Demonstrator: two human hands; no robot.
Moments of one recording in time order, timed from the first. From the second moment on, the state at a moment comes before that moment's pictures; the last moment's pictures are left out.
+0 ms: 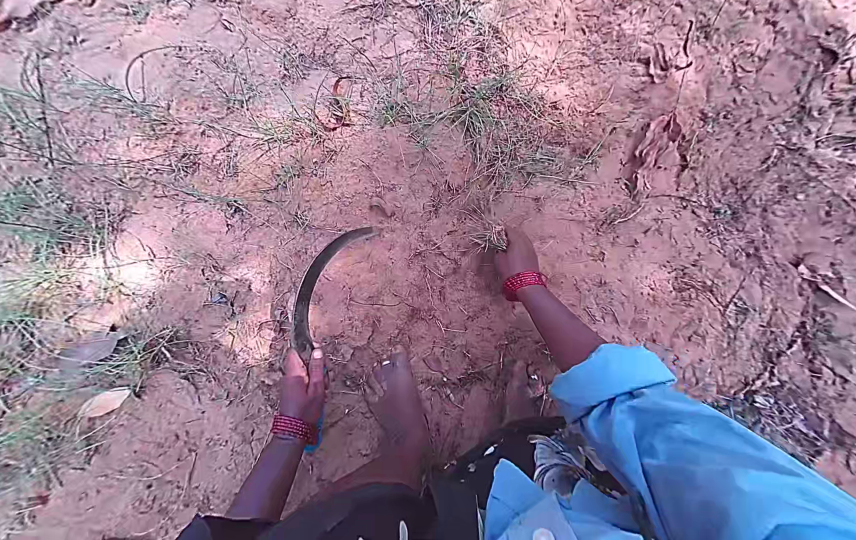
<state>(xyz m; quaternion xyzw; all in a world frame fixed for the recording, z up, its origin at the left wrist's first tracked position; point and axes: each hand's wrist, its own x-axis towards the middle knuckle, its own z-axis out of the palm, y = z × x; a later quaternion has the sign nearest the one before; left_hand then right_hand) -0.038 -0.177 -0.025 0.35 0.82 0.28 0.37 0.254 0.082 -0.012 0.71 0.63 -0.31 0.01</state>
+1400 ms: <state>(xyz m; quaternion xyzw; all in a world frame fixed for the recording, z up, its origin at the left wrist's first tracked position) -0.079 -0.057 -0.021 0.16 0.91 0.19 0.34 0.435 0.014 -0.002 0.71 0.65 -0.22 0.14</state>
